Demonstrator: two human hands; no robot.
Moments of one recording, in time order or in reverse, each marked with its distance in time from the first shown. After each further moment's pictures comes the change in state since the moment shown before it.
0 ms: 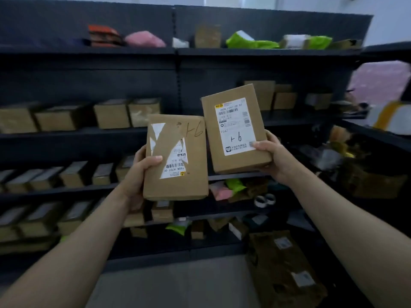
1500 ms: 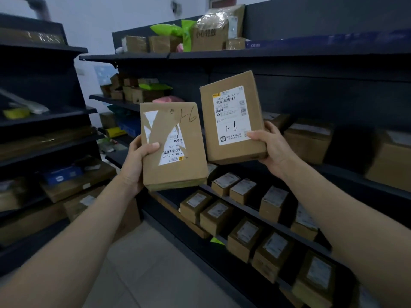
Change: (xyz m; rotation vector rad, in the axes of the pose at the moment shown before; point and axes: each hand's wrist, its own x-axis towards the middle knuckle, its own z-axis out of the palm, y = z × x) left_hand -0.027 0.207 -0.620 -0.002 0.867 0.364; right_hand 0.242 0.125 0.757 0.047 -0.710 0.092
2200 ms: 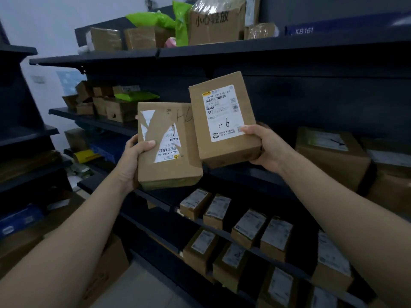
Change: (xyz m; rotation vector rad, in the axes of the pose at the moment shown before) left_hand 0.327 -0.015 -0.051 0.056 -0.087 -0.077; right_hand 0.261 0.025 0.093 0.034 0.055 0.084
